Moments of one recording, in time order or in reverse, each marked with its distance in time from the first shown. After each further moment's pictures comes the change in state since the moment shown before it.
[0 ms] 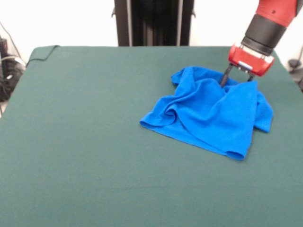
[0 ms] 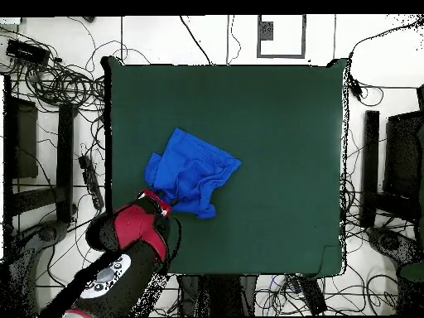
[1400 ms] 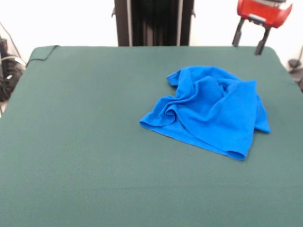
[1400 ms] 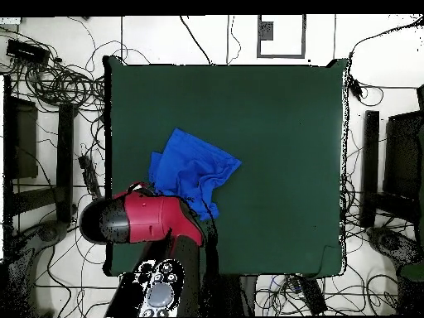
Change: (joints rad) arm -0.320 -0.446 0.264 0.063 -0.289 0.352 0.000
